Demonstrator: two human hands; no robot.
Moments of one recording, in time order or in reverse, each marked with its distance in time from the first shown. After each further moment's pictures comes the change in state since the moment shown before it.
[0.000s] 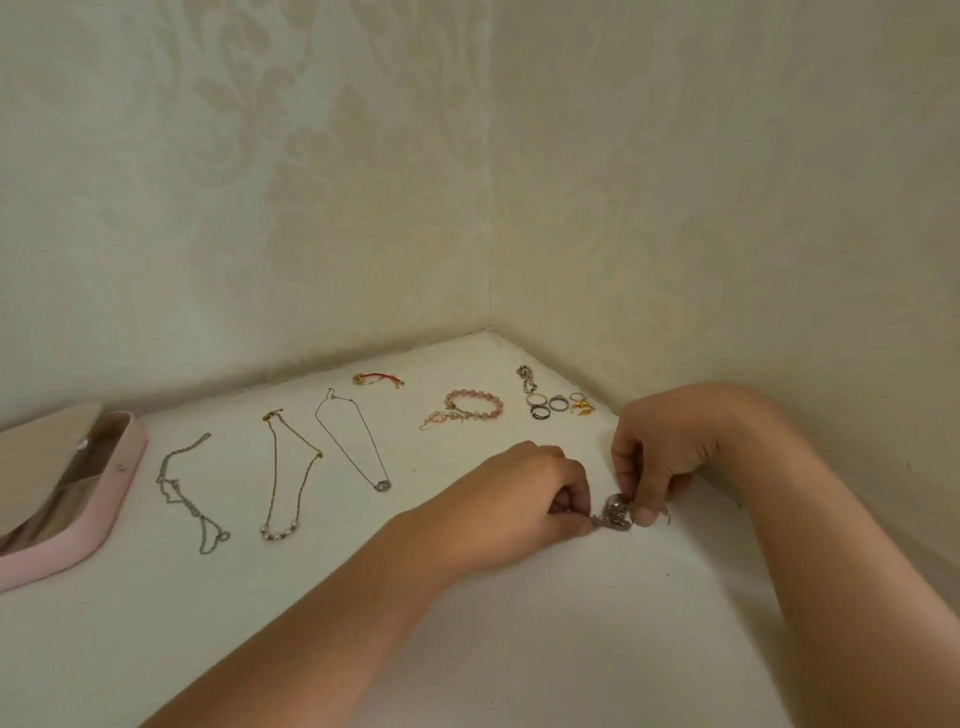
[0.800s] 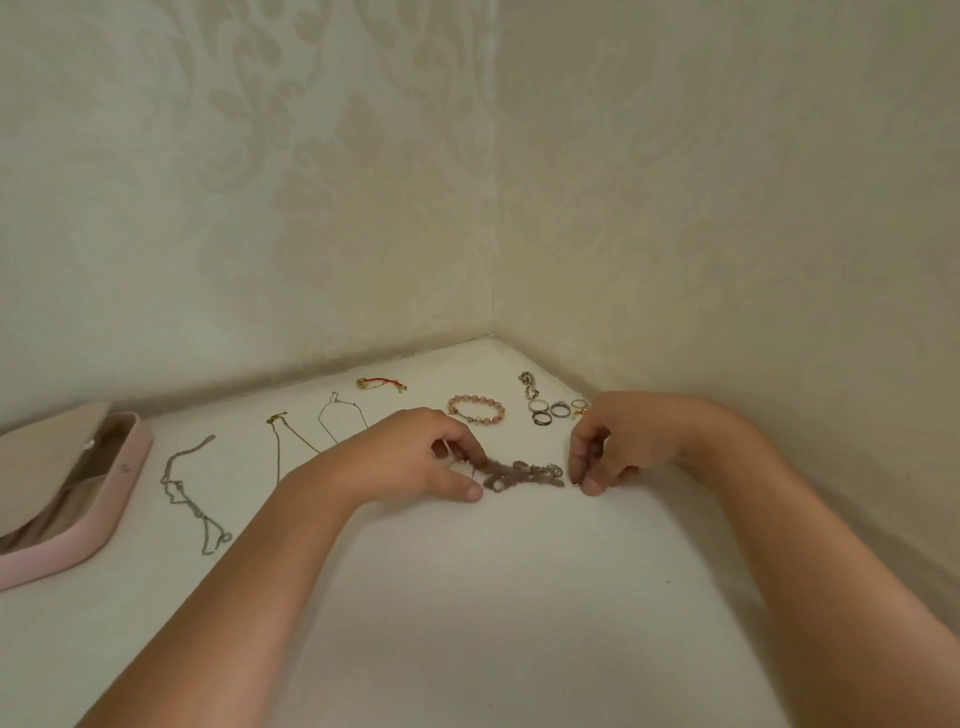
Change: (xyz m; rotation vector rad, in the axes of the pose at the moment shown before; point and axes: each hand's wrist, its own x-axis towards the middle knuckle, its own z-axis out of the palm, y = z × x) left_hand -0.018 -0.066 -0.049 -0.093 -0.008 -0.326; right_hand 0.022 -0.005 0.003 0.215 0.153 -0.246
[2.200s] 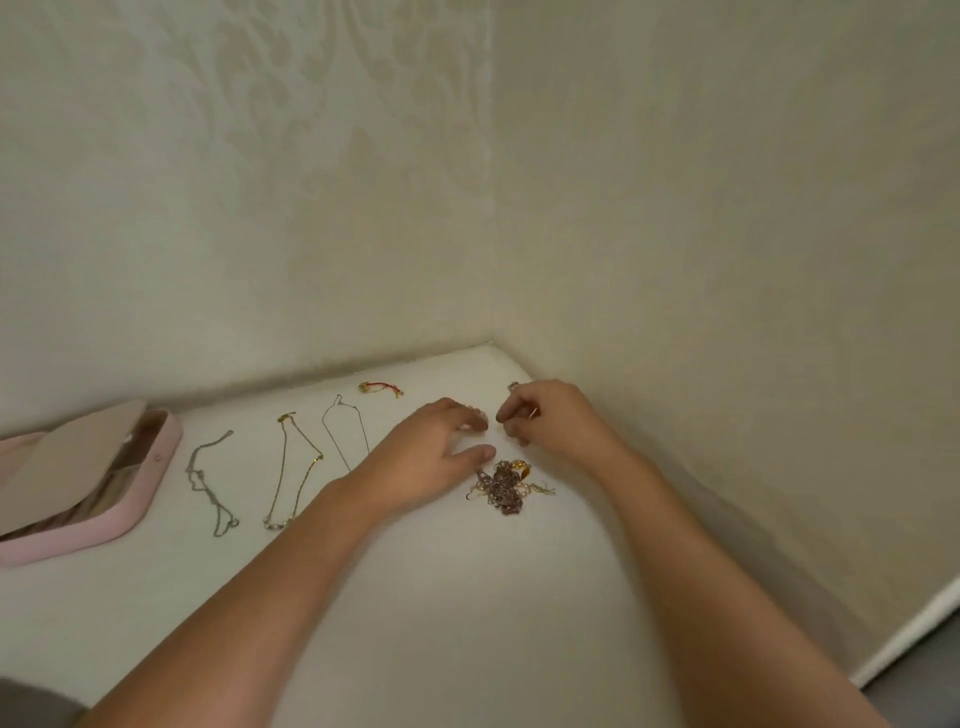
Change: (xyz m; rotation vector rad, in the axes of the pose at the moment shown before) left_hand 0.020 0.022 0.027 0.048 0.306 0.035; right_hand 0.045 -0.001 0.015 0.359 0.480 -0.204
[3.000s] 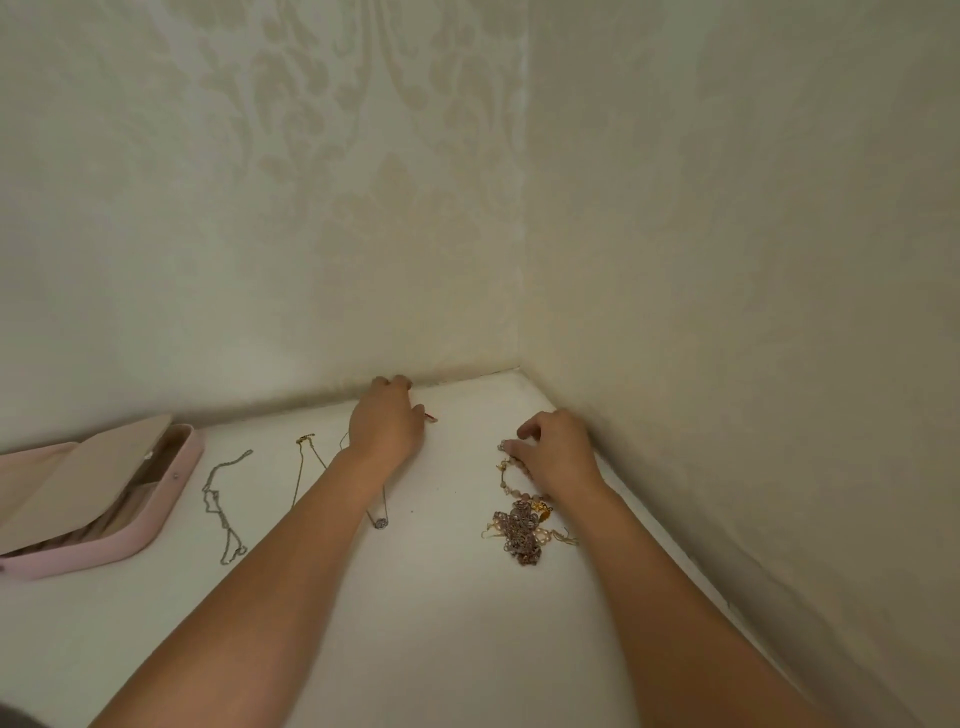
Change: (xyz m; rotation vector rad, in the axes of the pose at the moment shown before) left_hand 0.065 -0.068 -0.018 0.227 0.305 -0.502; right_hand 0.047 0.018 0.035 -0.119 0.156 0.108
